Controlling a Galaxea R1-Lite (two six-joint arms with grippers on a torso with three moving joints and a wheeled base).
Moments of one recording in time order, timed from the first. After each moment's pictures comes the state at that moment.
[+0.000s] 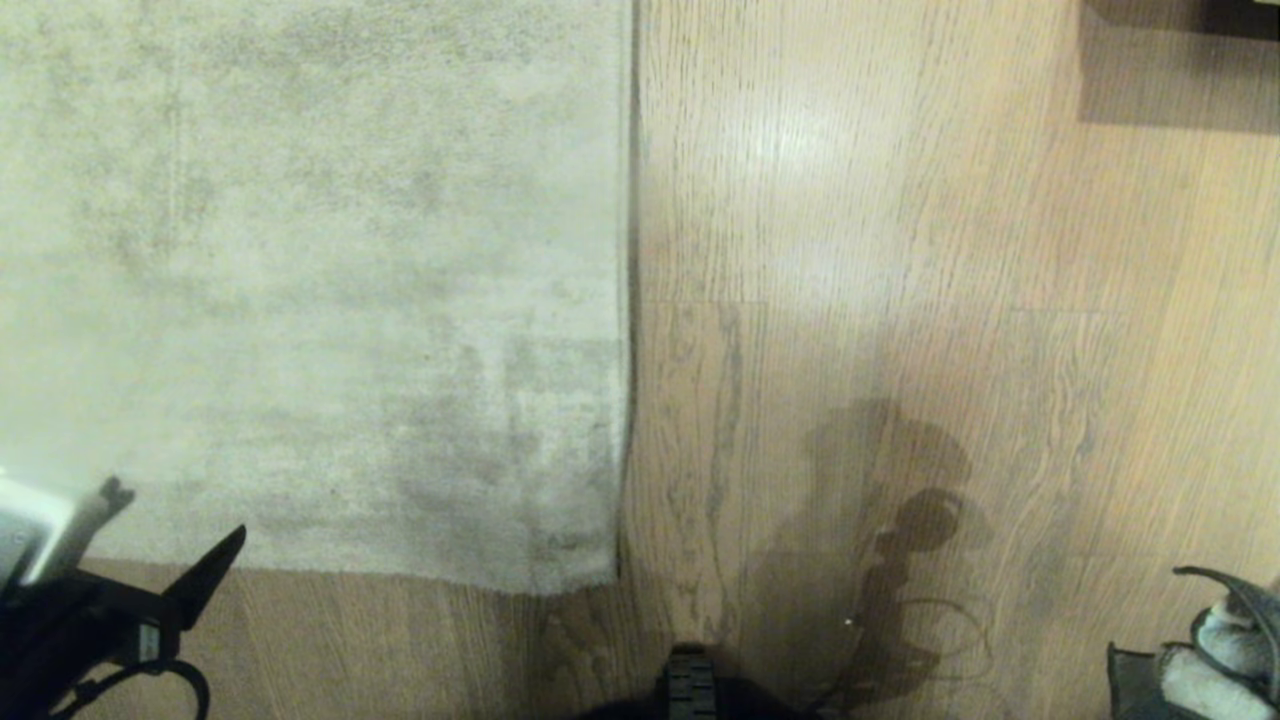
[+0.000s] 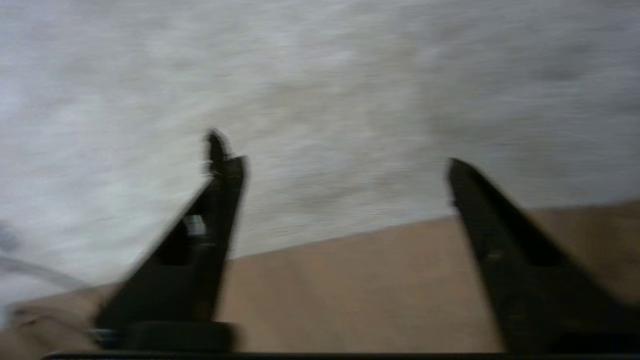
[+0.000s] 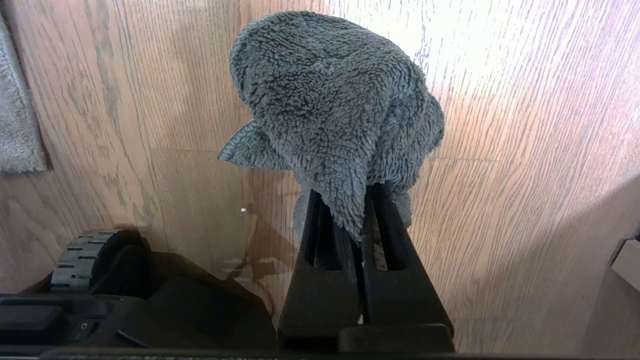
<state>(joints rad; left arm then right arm) 0.17 1.19 0.00 -1.02 -0.13 0.42 0.00 0.00 0.00 -0.01 -0.01 -0.02</state>
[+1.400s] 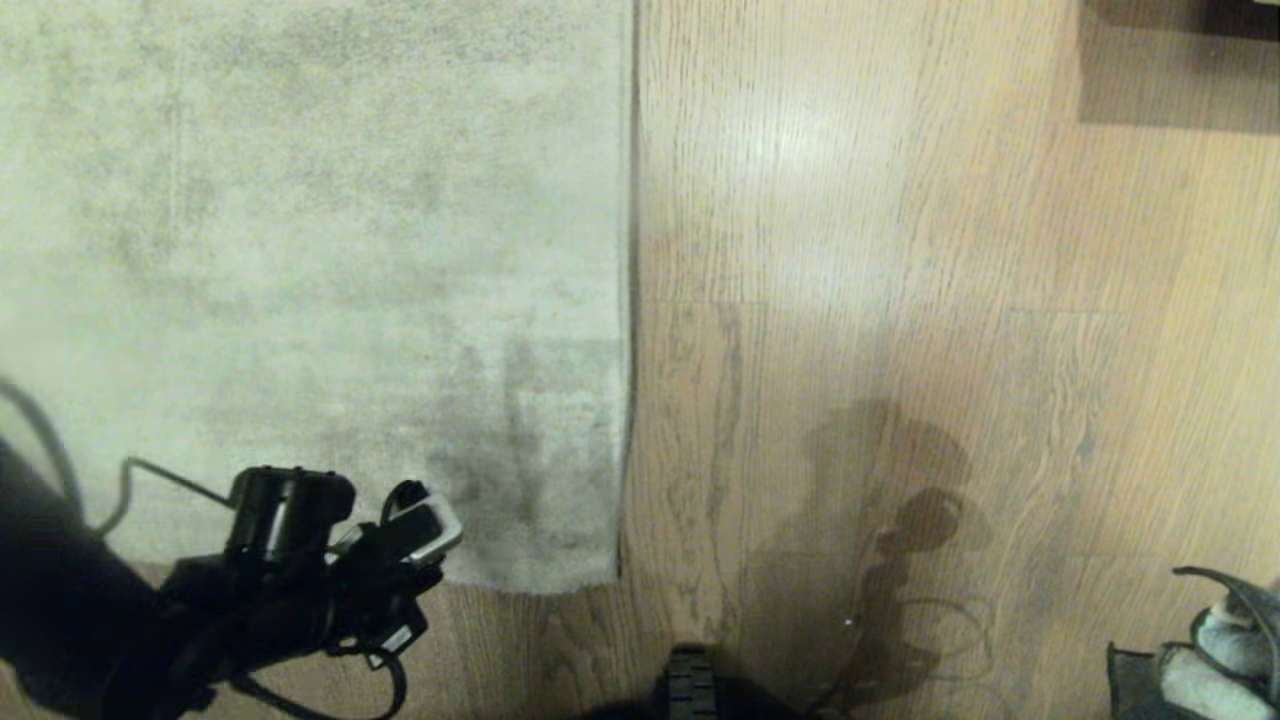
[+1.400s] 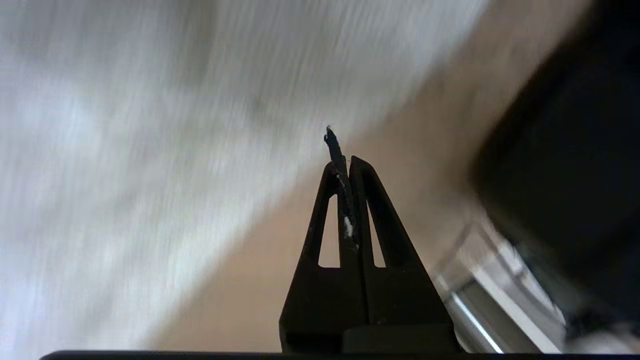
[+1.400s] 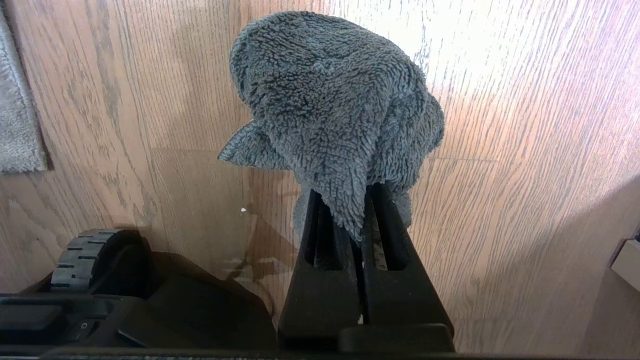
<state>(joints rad) -0.21 1.88 -0.38 -0.71 -0.12 0.72 0.00 0.00 0.00 -0.01 -0.01 -0.02</state>
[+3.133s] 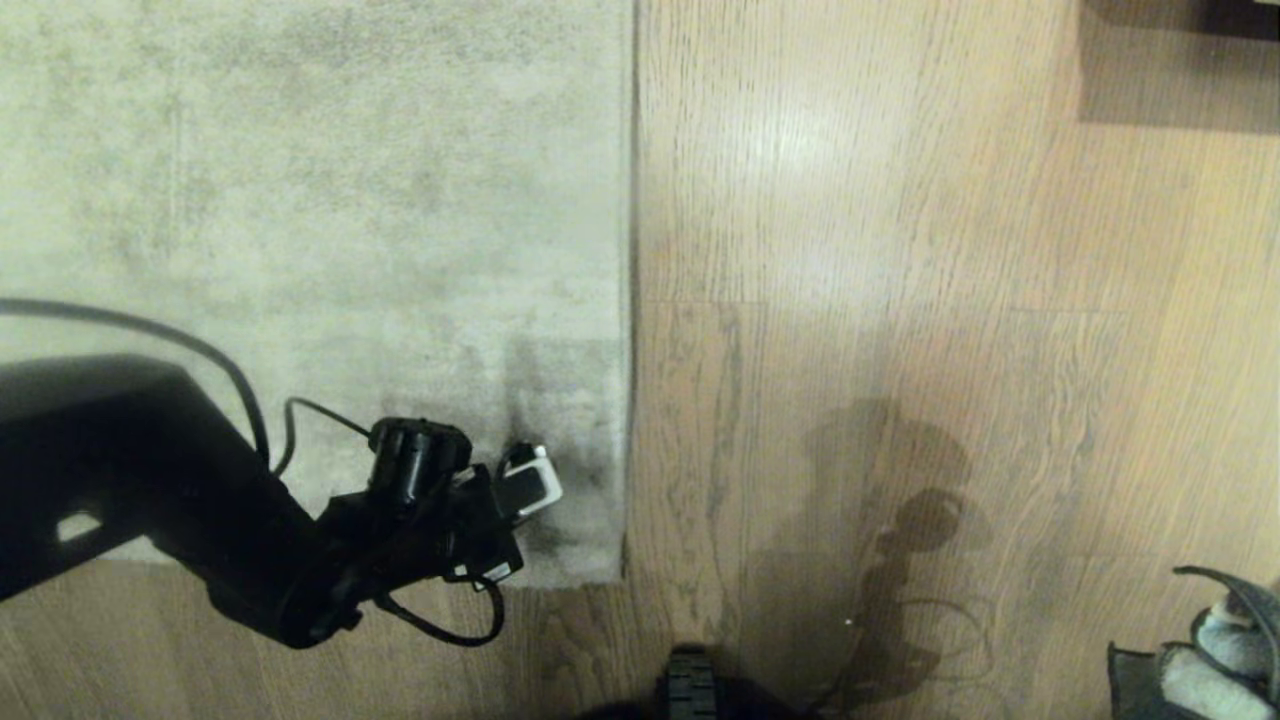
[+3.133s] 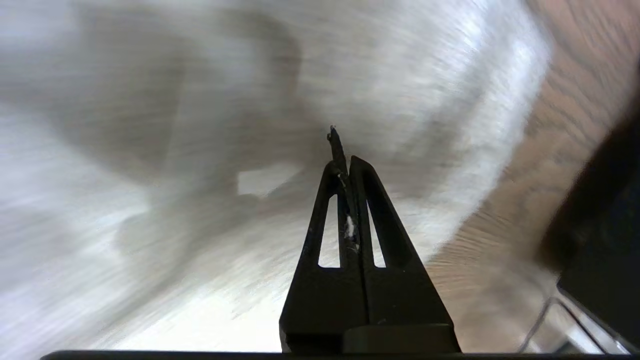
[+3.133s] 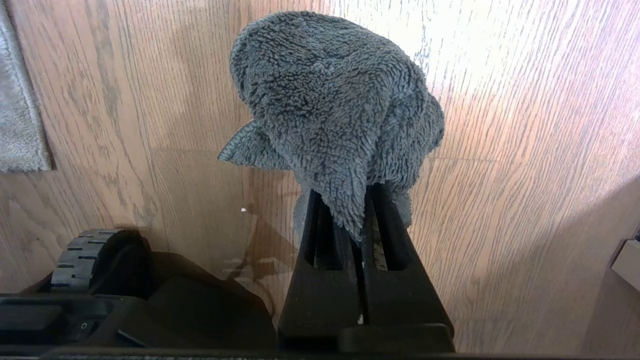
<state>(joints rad) -0.35 2.05 -0.63 -0.77 -0.09 0.82 0.00 0.00 0.00 -0.01 -0.01 -0.02</state>
